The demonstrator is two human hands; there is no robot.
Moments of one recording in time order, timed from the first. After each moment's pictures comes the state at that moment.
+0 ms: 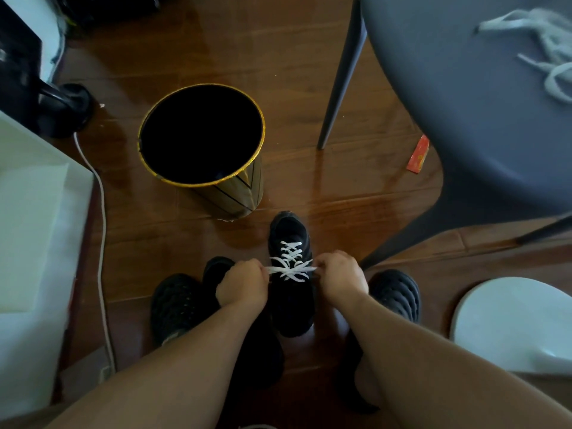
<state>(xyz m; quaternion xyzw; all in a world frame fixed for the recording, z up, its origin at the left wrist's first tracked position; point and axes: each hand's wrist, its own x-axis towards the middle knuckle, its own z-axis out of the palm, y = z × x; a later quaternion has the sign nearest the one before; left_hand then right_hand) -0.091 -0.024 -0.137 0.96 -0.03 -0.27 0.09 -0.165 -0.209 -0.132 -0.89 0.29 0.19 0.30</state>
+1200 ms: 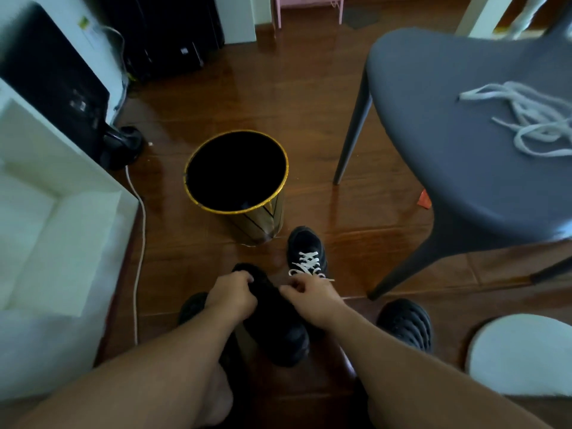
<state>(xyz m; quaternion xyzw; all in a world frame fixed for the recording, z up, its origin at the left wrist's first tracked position) -0.064 0.020 -0.059 0.93 0.00 -0.37 0.09 -0.146 -0.153 -0.068 -0.83 0.21 0.23 0.46</state>
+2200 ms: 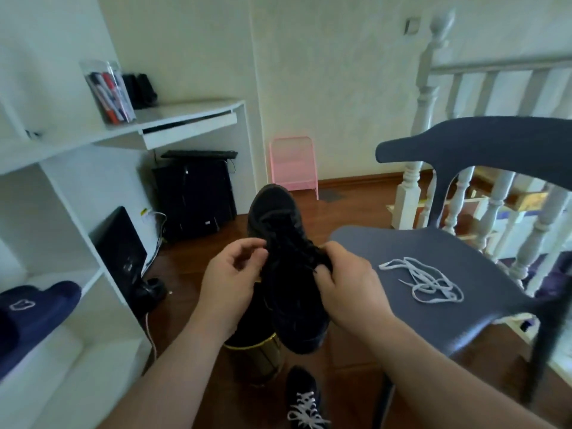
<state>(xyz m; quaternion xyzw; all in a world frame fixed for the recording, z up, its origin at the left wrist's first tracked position) -0.070 -0.026 0.280 0.75 -0.16 0.03 0.65 -0.154 -0.203 0.288 -0.92 0.10 -0.21 0.31</state>
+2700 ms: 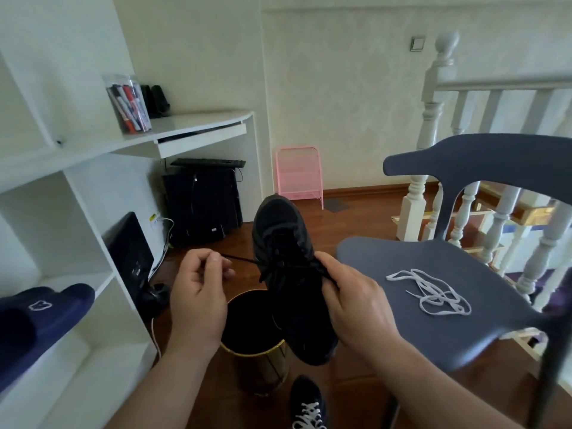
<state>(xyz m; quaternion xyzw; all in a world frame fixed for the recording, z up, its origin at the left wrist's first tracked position) -0.070 0.019 0.281 0.69 -0.11 0.20 0.69 -0.164 -0.187 0.279 -0.92 0.05 -0.28 0.27</state>
